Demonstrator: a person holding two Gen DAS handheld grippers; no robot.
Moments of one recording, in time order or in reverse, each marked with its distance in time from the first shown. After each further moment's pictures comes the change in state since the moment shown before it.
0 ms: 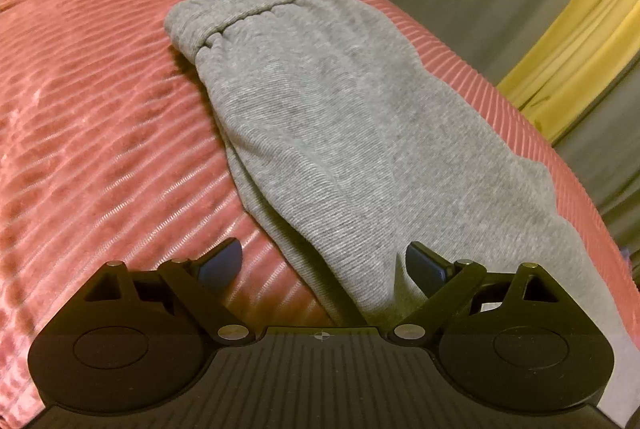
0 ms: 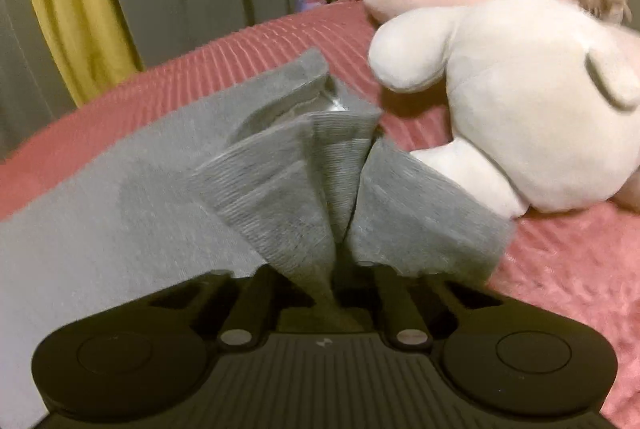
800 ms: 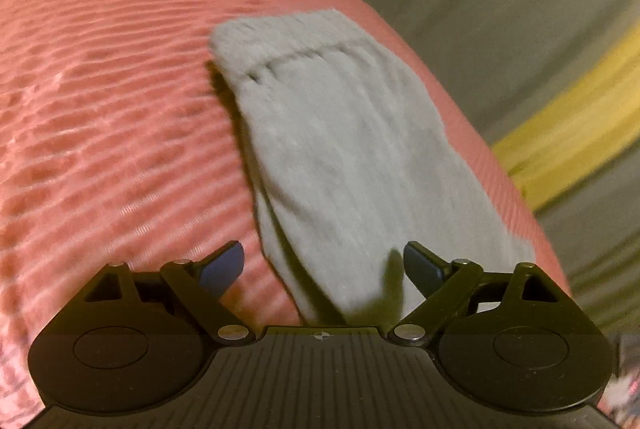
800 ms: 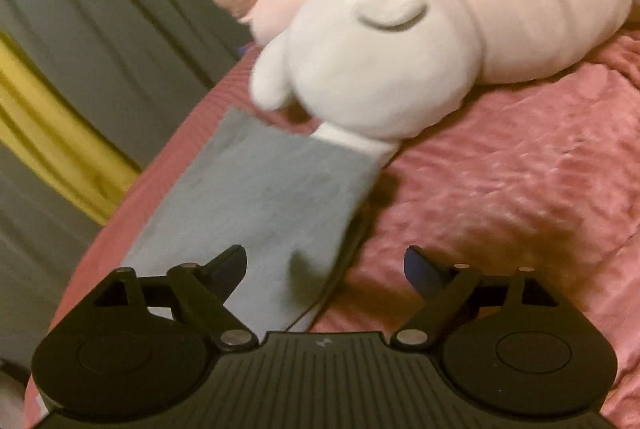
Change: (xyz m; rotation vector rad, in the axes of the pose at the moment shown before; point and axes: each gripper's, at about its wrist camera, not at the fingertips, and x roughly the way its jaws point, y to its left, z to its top) left arm -0.005 0.036 0.020 -0.233 -0.077 -0.076; right arm -0.065 -0.068 -0.037 0.392 -0.049 0.108
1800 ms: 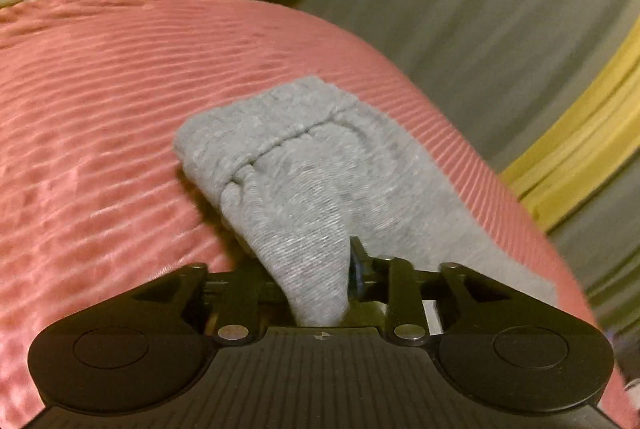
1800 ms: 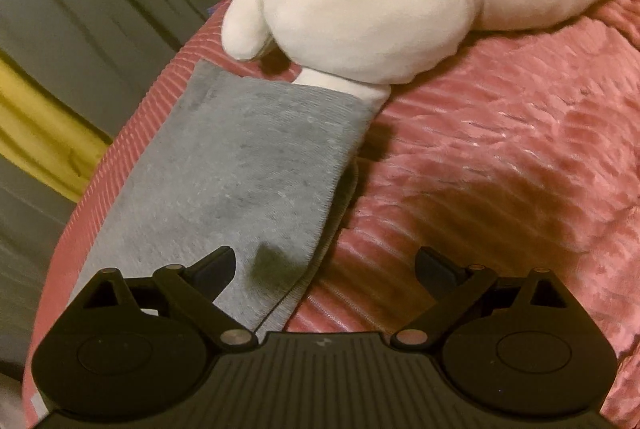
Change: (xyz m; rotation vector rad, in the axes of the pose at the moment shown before) left arm -0.013 0.010 0.021 0.081 -0.111 0.023; right arm 0.021 -0.003 -0.003 0.083 0.117 -0.089
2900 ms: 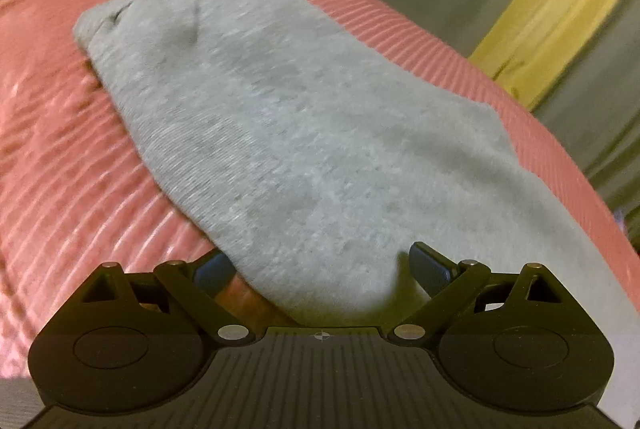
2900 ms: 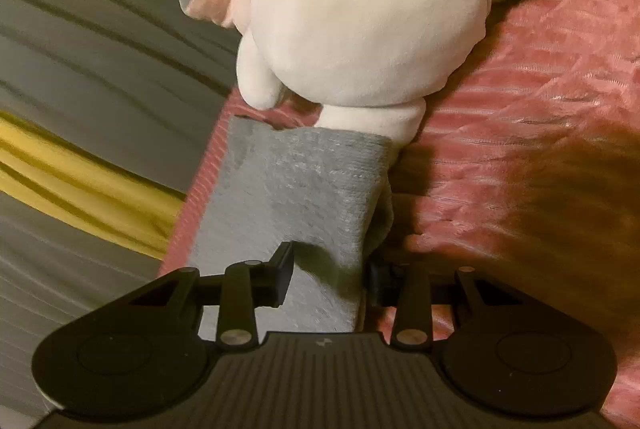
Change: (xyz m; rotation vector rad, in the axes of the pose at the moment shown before) left arm 0.009 -0.081 -0.092 0.226 0.231 0.021; right arm 0.031 -0.032 0.012 0.206 -0.046 0.315
